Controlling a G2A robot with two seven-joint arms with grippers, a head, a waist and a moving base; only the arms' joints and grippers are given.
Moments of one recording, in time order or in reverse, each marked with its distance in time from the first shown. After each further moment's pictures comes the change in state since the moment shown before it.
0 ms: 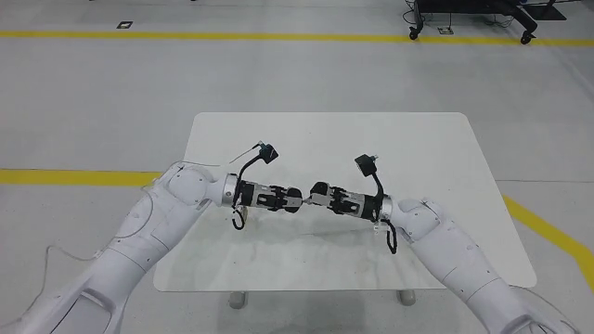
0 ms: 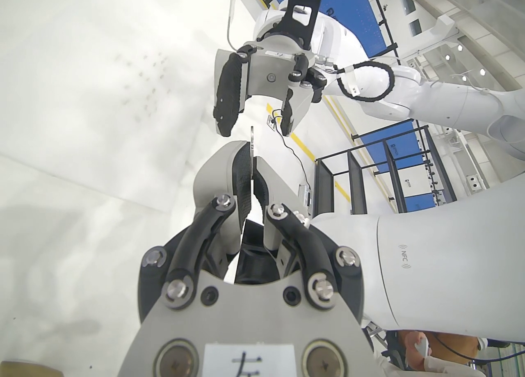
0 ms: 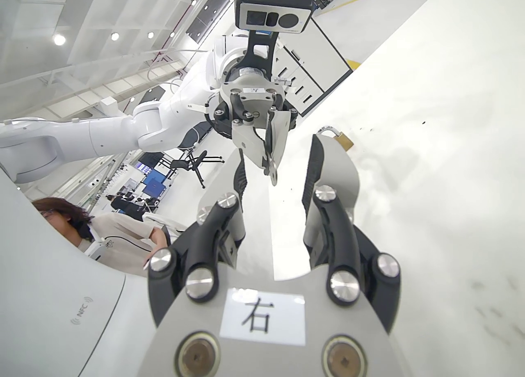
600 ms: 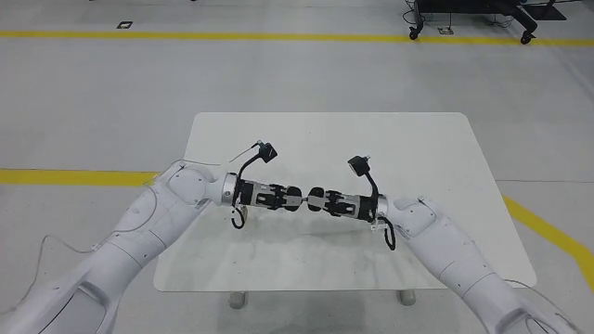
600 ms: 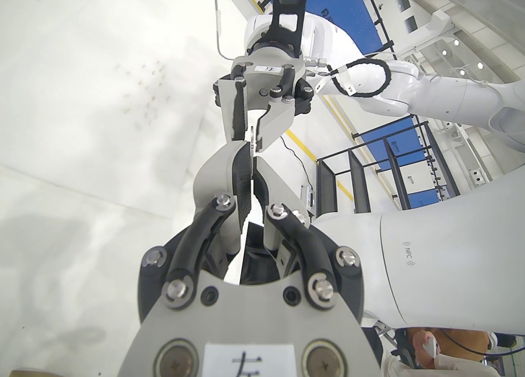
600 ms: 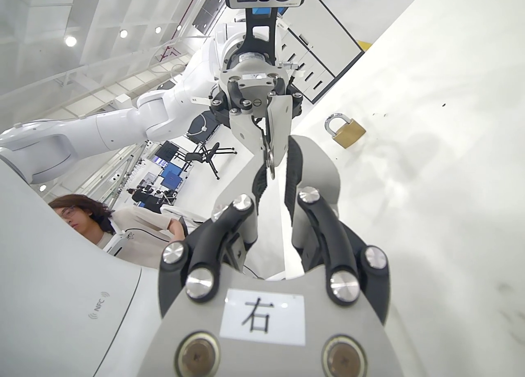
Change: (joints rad) left arm -0.061 0.026 0.118 0.027 -0.056 -0.070 0.070; right arm 0.039 -0.014 -0.045 0.042 0.096 0.009 0.104
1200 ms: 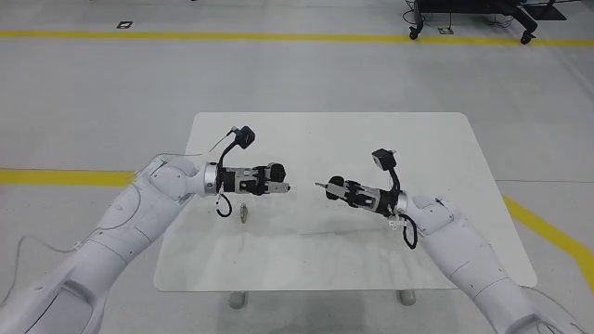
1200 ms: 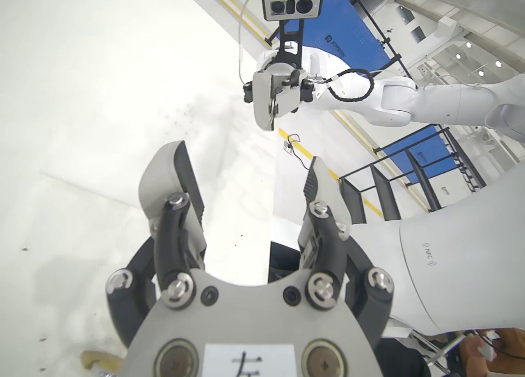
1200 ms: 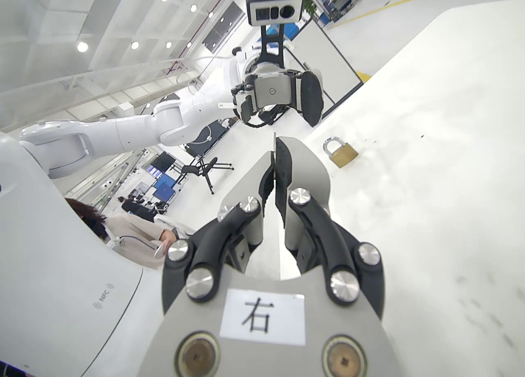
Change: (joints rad) left arm -0.008 0.067 -0.064 0.029 0.094 -0.173 0.181; right arm -0.068 0.045 0.152 -0.033 0.020 -0.097 -0.033
